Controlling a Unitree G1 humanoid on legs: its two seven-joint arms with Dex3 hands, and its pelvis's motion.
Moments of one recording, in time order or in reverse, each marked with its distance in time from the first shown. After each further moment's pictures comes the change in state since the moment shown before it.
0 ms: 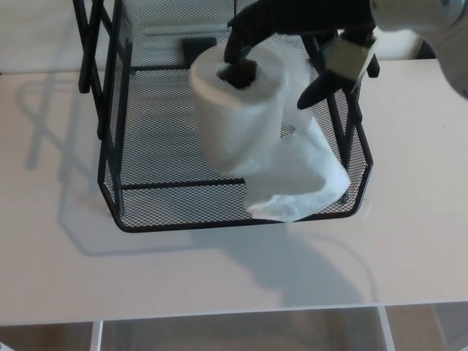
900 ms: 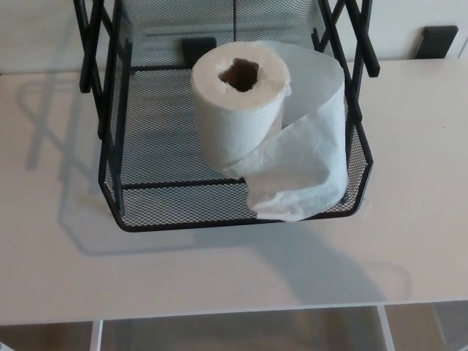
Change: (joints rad) left_arm 0.000 -0.002 0.004 0.000 0.000 0.000 0.000; right_arm -0.093 -0.426 -0.497 0.071 0.156 0.158 0.250
